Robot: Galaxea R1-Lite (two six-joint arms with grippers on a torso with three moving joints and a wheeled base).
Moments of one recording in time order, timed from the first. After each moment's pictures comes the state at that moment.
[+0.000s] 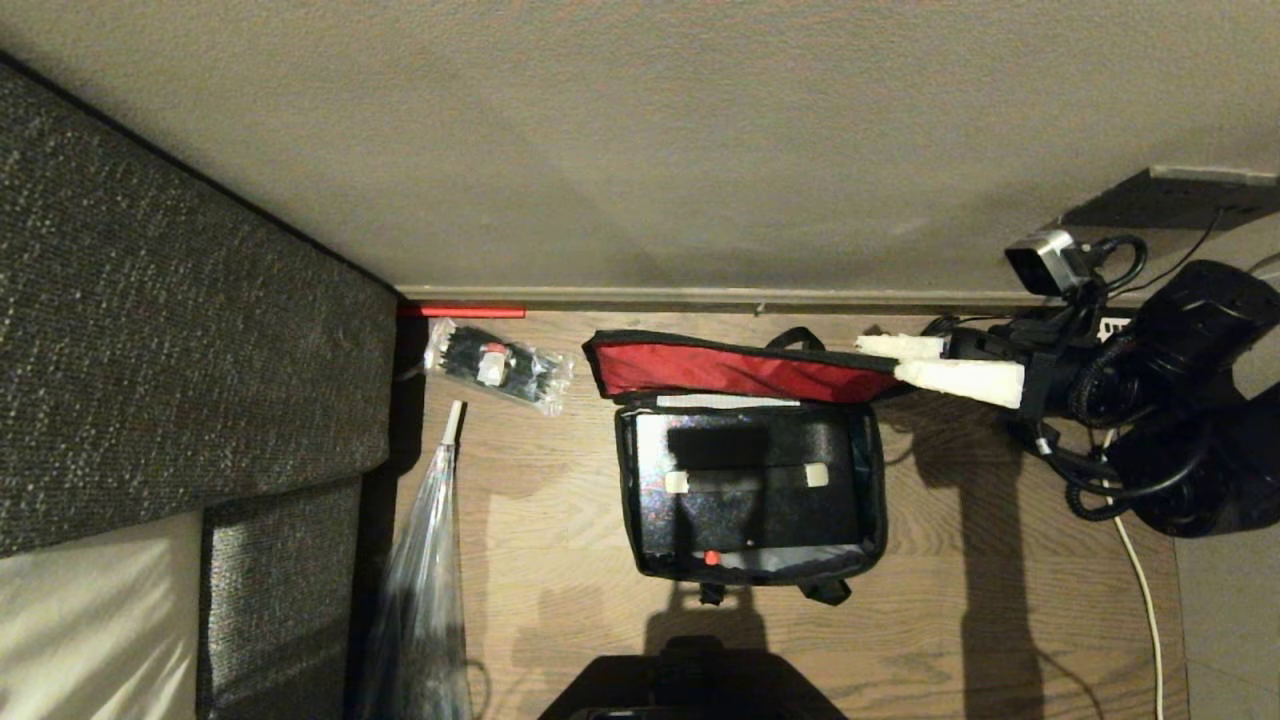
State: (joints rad) left arm 0.00 0.00 0.00 0.00 0.00 0.01; right arm 0.05 1.96 -0.79 -1.52 1.34 0.62
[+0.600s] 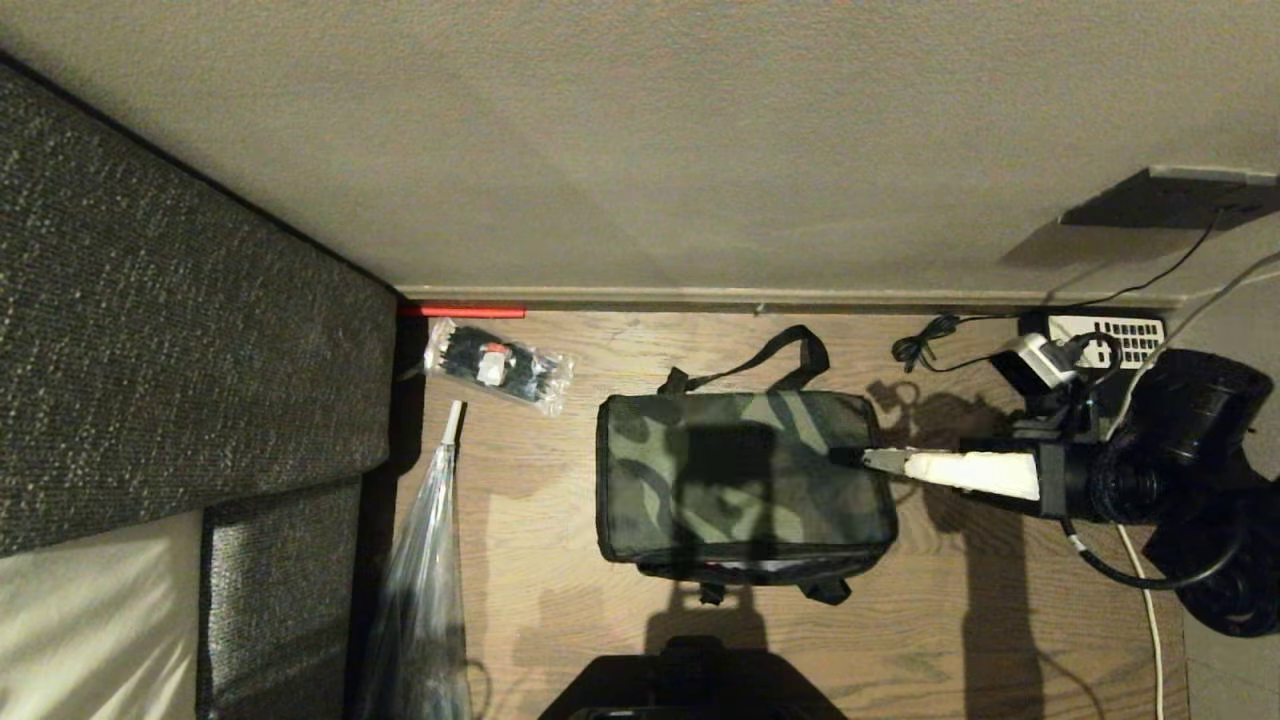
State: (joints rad) left arm 0.00 0.00 0.00 0.00 0.00 0.01; right arm 0.04 1.94 -0.50 -1.42 1.35 0.62
